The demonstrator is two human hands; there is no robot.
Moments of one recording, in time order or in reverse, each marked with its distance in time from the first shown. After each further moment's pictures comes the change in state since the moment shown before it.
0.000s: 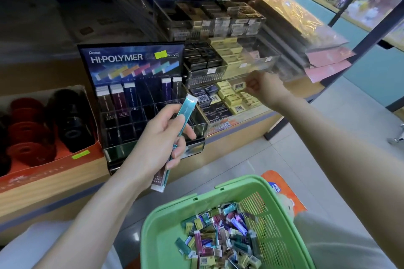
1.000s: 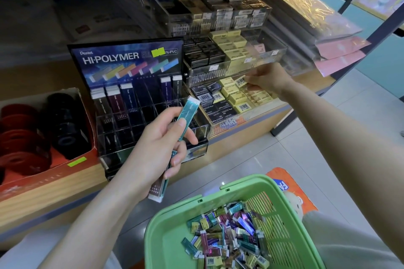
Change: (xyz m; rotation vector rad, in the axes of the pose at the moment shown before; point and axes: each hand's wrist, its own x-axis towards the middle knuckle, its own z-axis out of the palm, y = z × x) left_hand 0.001 0.000 -0.003 0.010 -0.038 -0.026; right_hand 0.023 0.002 0.005 0.589 -0.086 0.339
